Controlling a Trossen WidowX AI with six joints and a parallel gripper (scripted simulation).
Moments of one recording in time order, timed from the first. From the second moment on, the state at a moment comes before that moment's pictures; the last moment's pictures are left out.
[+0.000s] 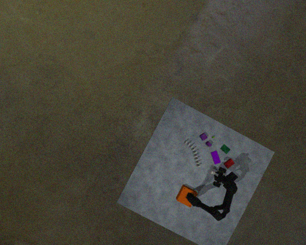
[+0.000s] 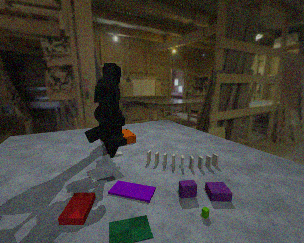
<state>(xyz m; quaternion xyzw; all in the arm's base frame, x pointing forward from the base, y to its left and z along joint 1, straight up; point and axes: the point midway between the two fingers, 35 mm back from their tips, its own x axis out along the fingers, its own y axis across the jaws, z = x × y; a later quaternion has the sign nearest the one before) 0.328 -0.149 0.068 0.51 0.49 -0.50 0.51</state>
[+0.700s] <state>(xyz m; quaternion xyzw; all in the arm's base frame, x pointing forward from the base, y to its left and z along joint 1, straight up) 0.304 -0.184 0.161 0.39 0.57 -0.39 0.61</state>
